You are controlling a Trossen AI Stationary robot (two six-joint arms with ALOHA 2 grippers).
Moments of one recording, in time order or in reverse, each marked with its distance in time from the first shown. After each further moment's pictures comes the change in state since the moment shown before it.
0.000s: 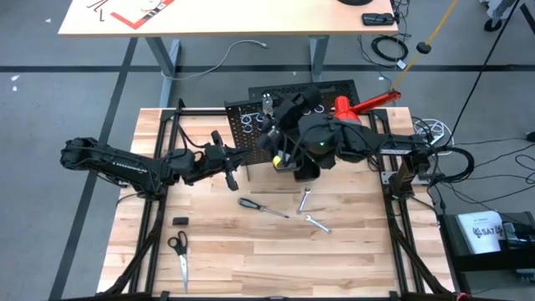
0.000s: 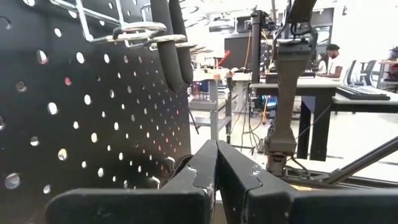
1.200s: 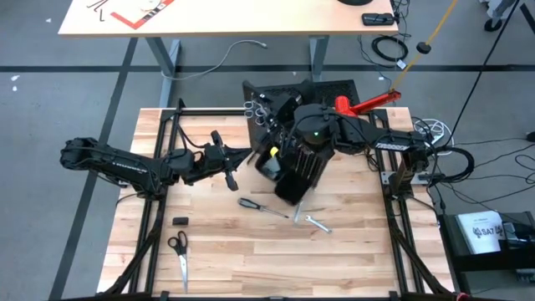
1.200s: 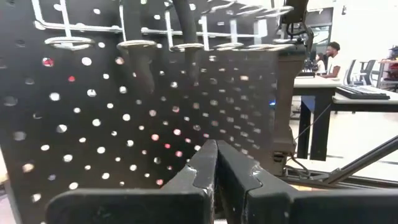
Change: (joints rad) left arm 0.000 0.000 0.000 0.000 0.000 0.006; right arm -0.063 0.002 0.001 -0.052 -0.132 0.062
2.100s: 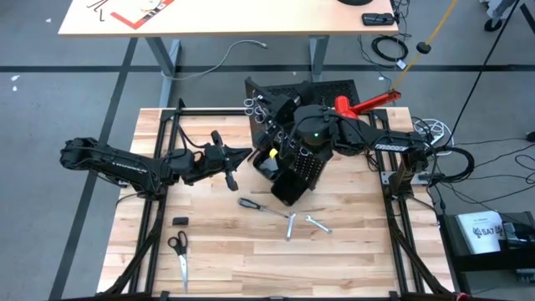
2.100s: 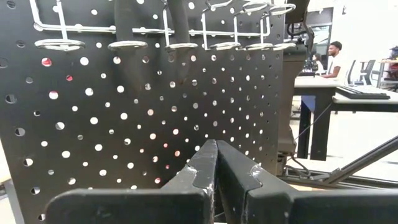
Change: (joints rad) left arm 0.000 0.000 0.000 0.000 0.000 0.001; right arm 0.007 0.002 -0.003 0.045 0.003 -0.023
